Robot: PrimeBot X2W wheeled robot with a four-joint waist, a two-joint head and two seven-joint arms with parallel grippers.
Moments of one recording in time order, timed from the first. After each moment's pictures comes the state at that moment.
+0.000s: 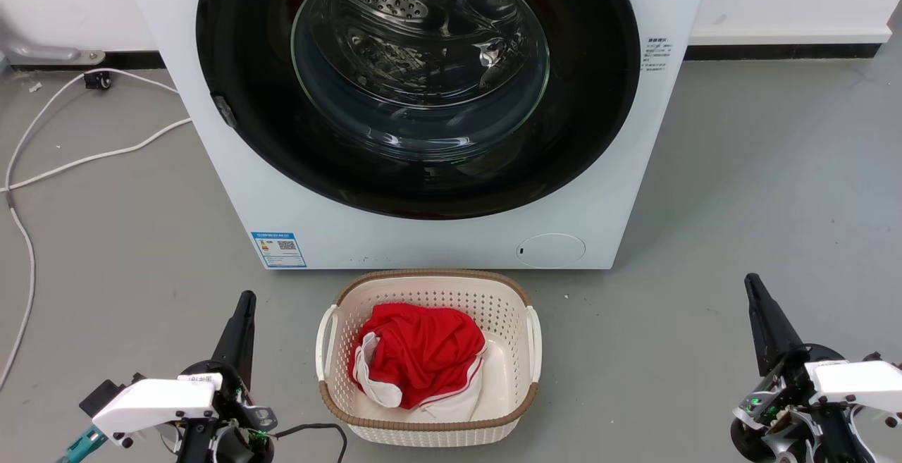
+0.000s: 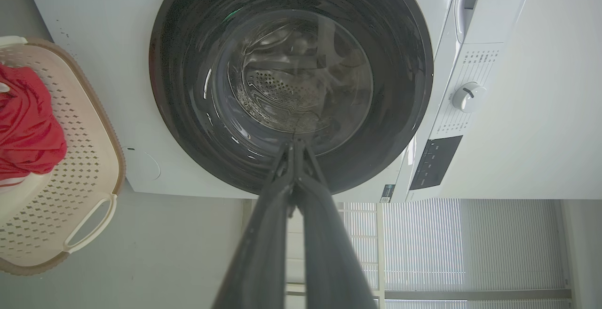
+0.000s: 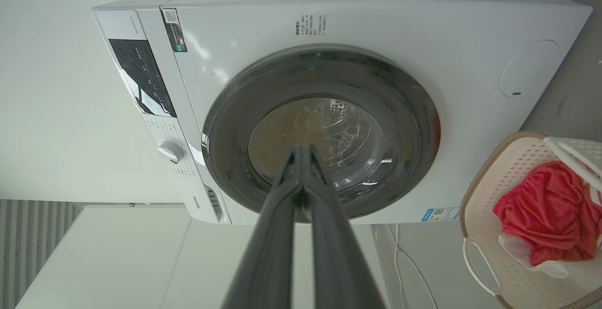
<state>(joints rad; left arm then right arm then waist) -0.10 0.06 0.10 0.25 -1.62 -0.13 0.10 -0.10 -0.06 -0.10 0.24 1.62 0.13 0.10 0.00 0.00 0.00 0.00</state>
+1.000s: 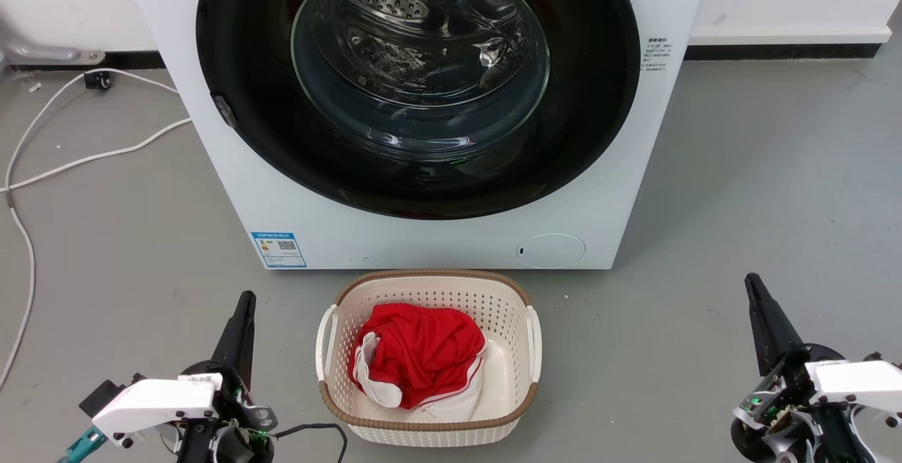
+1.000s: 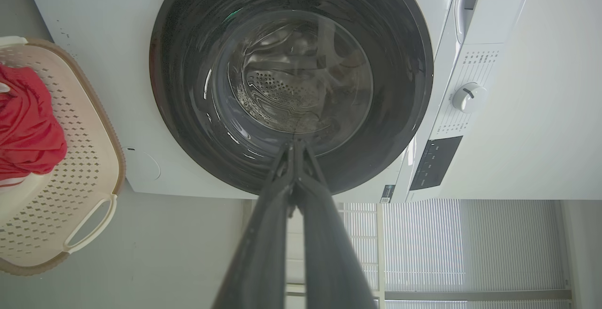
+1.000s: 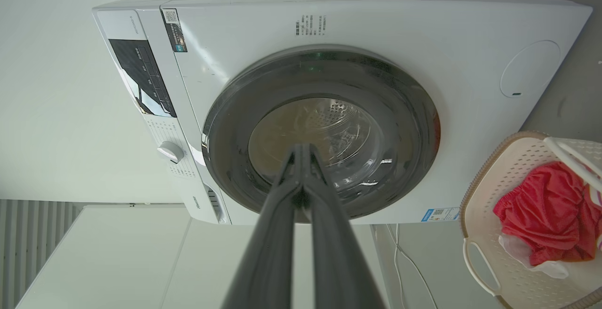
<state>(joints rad) -0.10 0.06 0.10 0.25 -1.62 -0.13 0.10 -0.10 -0.06 -0.11 0.25 1.62 0.13 0.11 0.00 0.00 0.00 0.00</state>
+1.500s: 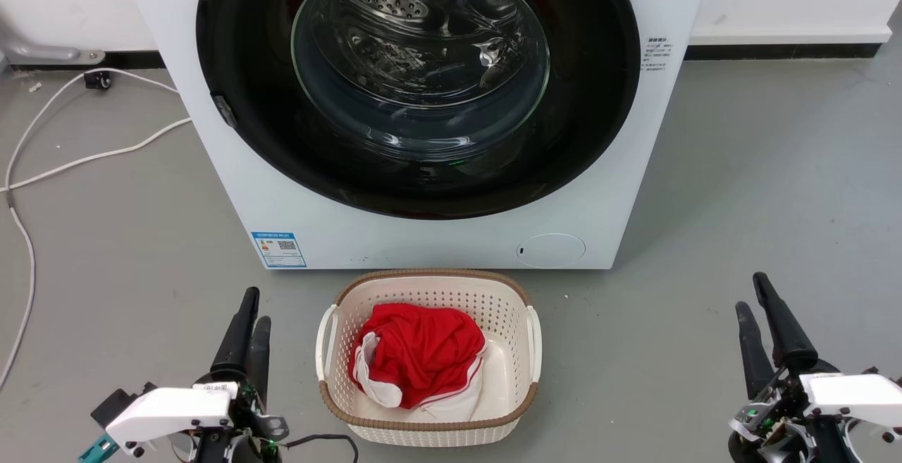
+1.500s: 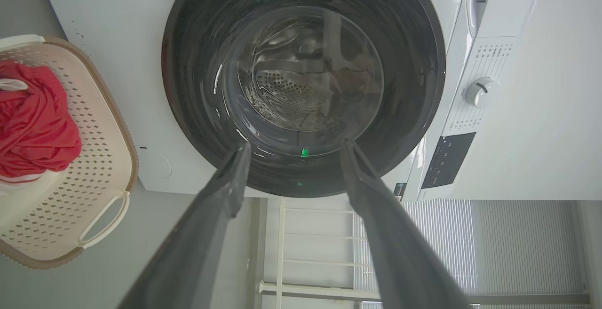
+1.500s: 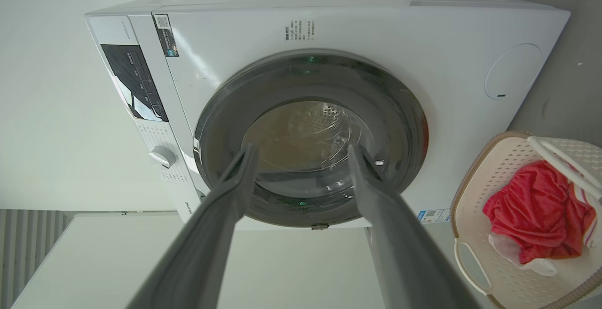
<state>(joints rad) -0.08 0.05 0.07 0.24 -1.60 -0.13 0.06 -0.07 -0.06 -0.09 0.24 1.62 0.13 0.07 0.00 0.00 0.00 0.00</state>
